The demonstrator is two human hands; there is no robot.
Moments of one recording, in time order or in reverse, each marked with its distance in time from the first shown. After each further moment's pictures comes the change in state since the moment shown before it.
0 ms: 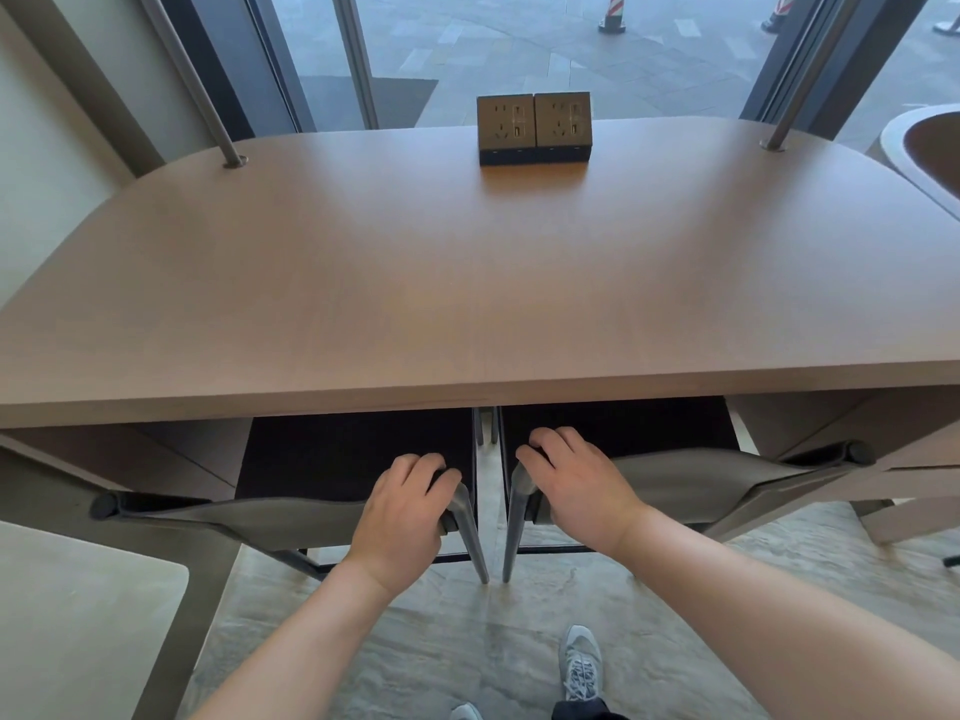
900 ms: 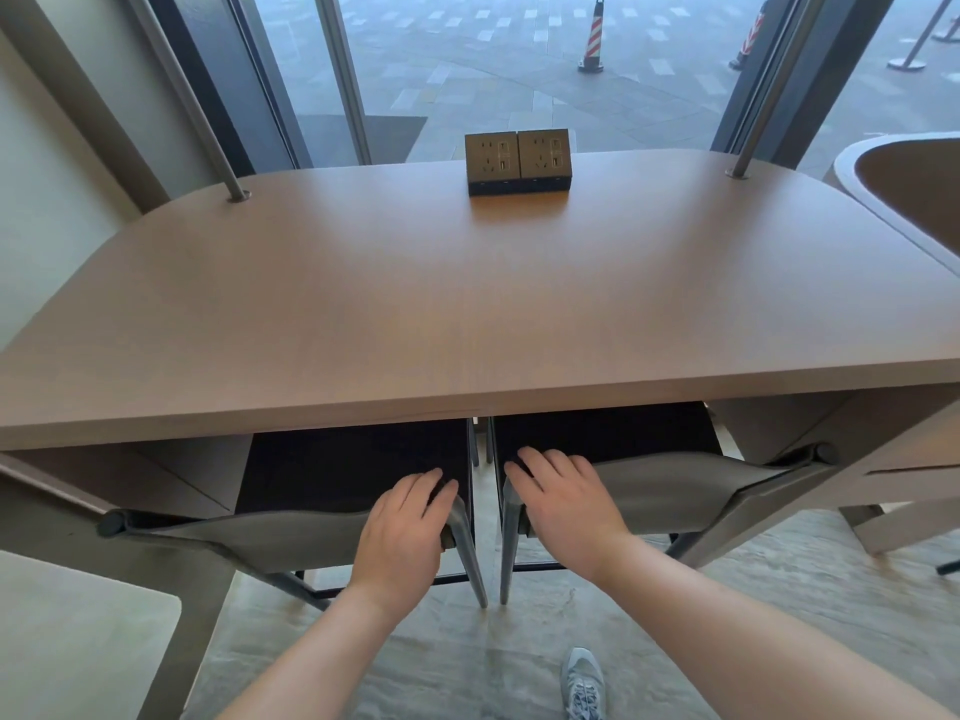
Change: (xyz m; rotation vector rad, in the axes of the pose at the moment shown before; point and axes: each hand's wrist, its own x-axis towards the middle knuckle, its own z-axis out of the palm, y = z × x) left_hand -0.012 0.016 -0.011 0.030 -0.078 -0.063; right_hand -0.012 -0.023 0.002 -0.130 -0.160 0.135
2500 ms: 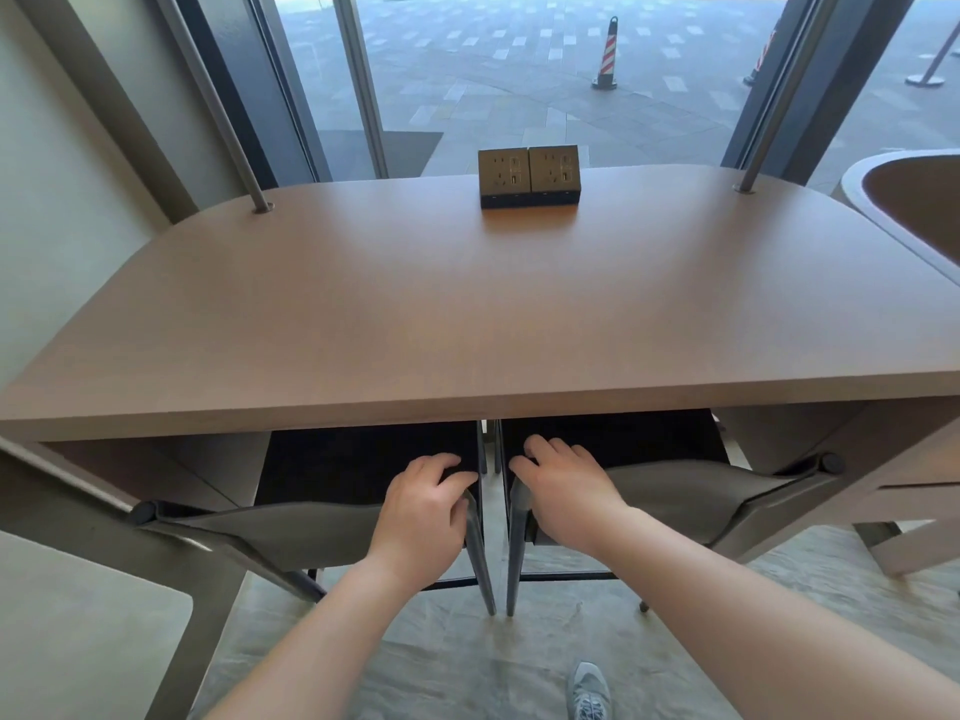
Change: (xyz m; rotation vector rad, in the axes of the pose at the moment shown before) left_hand 0.019 0.015 -0.020 -0.176 0.077 -0.043; right_hand 0.020 0.005 -0.016 0.115 -0.040 -0.026
